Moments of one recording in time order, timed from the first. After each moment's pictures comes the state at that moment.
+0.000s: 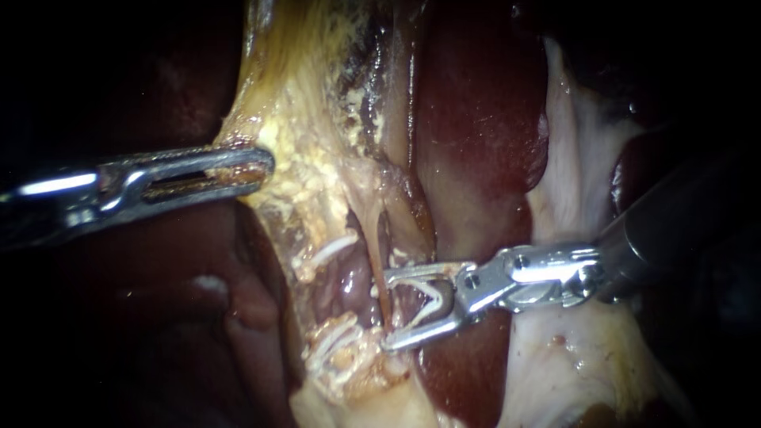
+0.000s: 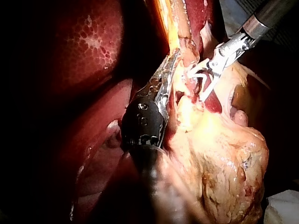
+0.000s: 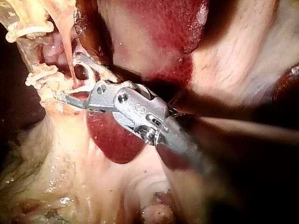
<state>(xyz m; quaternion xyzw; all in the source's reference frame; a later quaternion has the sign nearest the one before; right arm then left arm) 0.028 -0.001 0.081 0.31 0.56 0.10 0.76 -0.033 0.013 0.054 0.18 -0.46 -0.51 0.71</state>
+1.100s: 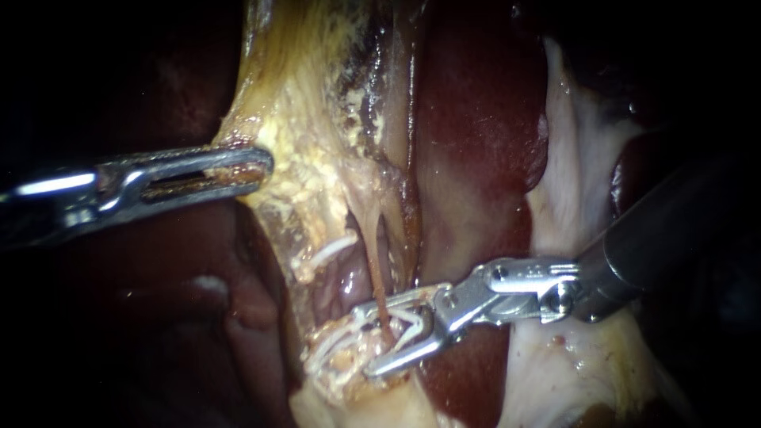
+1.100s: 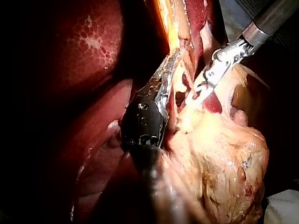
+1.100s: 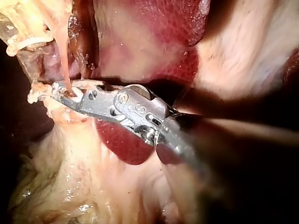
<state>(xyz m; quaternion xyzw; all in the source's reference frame) 0.029 -0.002 0.080 0.37 0.55 0.11 0.74 -0.033 0.014 0.054 0.18 -0.46 -0.51 0.71</state>
